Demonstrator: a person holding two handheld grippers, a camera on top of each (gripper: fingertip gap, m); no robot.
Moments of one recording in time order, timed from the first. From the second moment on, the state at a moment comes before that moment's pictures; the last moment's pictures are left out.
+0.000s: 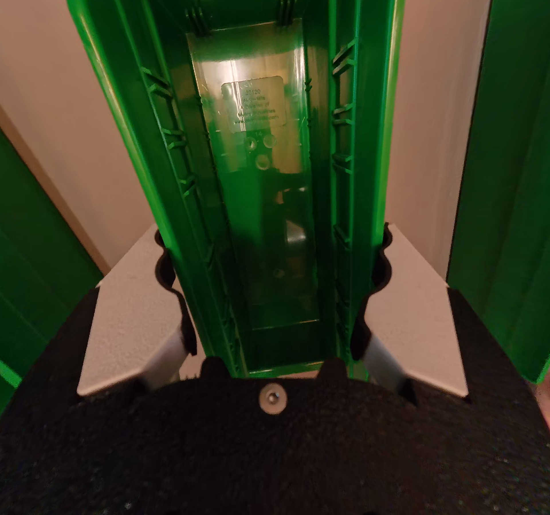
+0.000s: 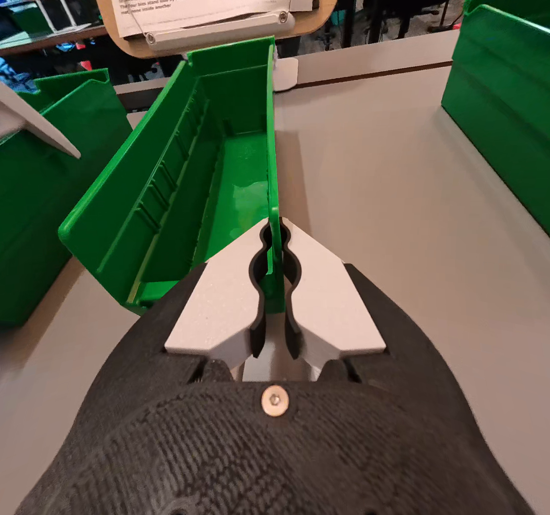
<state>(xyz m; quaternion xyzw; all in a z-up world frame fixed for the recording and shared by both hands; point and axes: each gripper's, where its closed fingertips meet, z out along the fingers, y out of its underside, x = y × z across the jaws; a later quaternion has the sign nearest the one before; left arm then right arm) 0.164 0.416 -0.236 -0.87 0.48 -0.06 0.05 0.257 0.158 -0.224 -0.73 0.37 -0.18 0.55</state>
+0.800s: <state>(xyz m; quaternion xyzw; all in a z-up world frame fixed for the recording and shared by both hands) 0.165 0.410 -0.230 -0.86 0.49 -0.10 0.06 0.278 0.050 -0.162 -0.71 0.24 -0.25 0.61</state>
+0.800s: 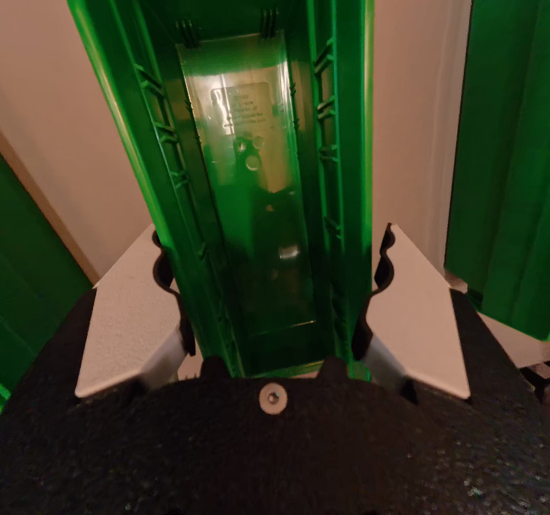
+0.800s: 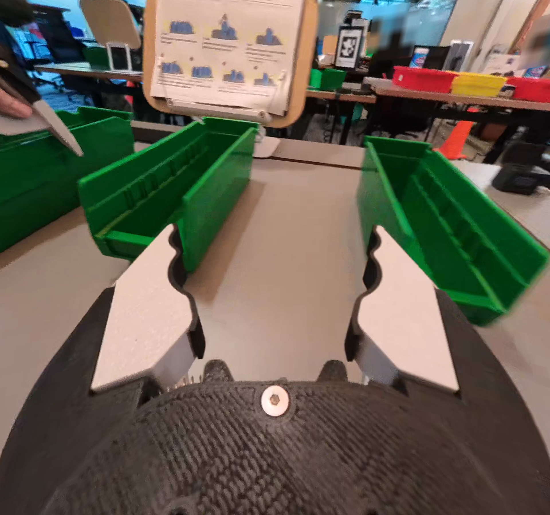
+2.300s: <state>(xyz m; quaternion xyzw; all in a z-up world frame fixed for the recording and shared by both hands) 0.226 0.298 -0.084 -0.85 0.52 -0.10 0.03 0.358 -0.123 -0.149 -0.66 0.31 -0.30 0.62</state>
